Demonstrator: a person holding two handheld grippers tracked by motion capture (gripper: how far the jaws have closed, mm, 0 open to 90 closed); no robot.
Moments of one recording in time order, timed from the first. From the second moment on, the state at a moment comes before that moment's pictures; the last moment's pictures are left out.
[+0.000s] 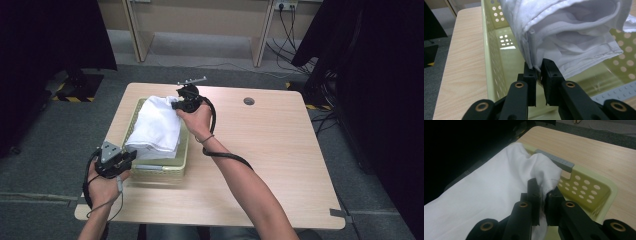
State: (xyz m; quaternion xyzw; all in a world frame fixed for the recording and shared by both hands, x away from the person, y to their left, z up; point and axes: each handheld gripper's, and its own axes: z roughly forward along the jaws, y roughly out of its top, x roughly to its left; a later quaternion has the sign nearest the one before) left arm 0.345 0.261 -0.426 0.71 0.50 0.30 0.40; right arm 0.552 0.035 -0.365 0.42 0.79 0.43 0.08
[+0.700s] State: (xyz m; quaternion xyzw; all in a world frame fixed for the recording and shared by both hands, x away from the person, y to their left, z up) left arm 0.348 0.265 -0.427 0.71 0.50 0.29 0.39; right arm 0.555 0.039 -0.369 0.43 0.79 0.43 0.08
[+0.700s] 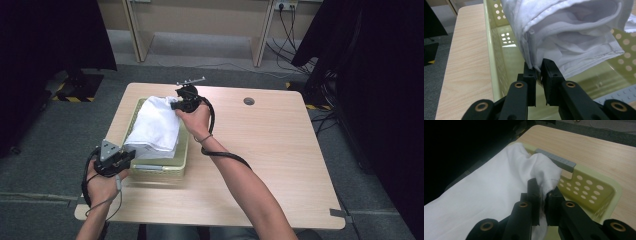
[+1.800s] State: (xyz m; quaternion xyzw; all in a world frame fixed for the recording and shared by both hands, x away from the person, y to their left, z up) left arm 0.342 0.250 -0.408 0.70 0.49 0.29 0.43; right arm 0.553 0.020 -0.368 0.40 0.82 0.40 0.11
